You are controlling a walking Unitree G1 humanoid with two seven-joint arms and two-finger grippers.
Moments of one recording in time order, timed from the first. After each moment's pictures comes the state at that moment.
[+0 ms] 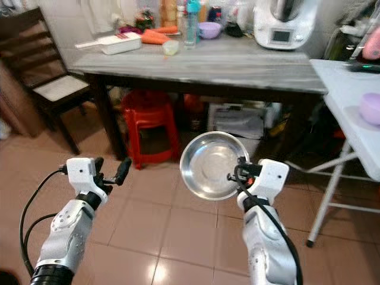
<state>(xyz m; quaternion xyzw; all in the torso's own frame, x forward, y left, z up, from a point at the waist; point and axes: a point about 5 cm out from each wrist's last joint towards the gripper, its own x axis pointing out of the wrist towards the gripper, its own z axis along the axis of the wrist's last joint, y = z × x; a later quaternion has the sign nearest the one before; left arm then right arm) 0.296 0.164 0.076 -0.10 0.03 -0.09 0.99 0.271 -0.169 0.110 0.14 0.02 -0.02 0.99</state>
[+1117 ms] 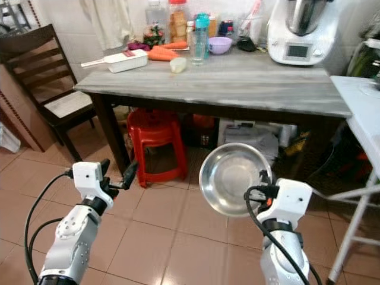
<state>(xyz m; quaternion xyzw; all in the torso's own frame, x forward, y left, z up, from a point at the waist) 0.281 0.156 0.077 -0.09 0.01 -0.11 0.99 0.226 -0.186 0.110 0.06 -0.01 -0.07 1.00</state>
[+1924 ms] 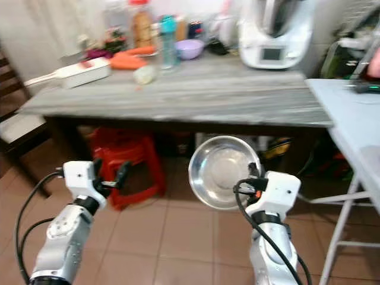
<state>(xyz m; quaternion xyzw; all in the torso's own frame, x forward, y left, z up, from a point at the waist) 0.281 0.156 0.080 -0.09 0.01 -0.12 0.99 0.235 -0.176 0.117 0.07 -0.02 -0.05 1.00</state>
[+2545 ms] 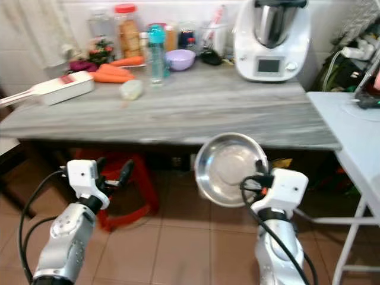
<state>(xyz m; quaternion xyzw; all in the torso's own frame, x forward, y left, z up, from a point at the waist) 0.283 0.147 0.079 -0.10 0.02 -0.13 0.99 0.239 -0.190 0.120 0.05 -0.03 -0.07 1.00</state>
